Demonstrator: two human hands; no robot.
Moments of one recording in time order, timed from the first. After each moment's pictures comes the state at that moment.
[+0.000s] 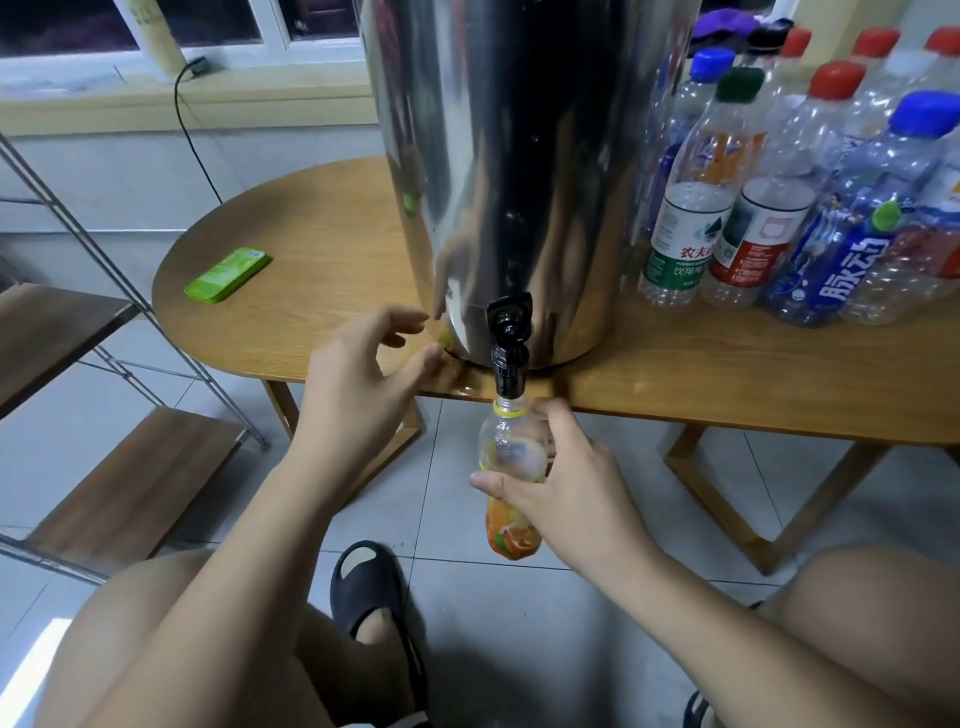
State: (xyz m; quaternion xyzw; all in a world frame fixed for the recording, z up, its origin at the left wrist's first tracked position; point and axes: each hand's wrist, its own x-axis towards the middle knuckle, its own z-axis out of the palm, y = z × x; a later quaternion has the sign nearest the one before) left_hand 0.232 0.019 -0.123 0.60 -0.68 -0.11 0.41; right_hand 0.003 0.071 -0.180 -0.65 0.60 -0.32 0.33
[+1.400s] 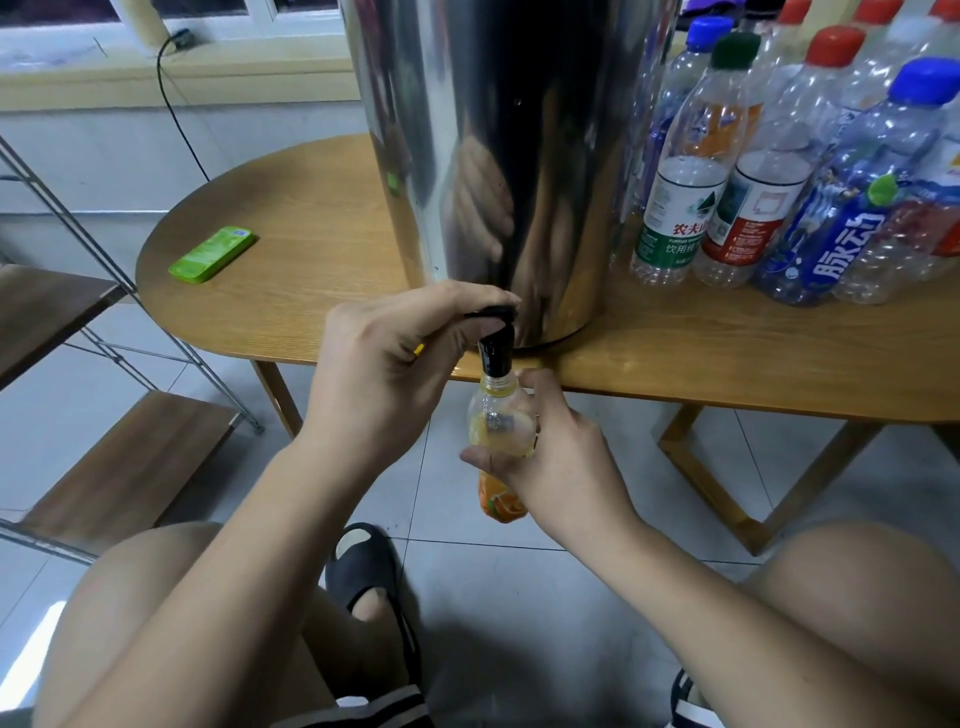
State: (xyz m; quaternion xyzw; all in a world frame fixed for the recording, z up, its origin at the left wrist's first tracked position) left_hand 0.187 0.051 -0.086 0.40 -0.78 -0.05 0.47; right_hand 0.007 0.070 -0.175 -0.67 0.60 -0.33 0.30
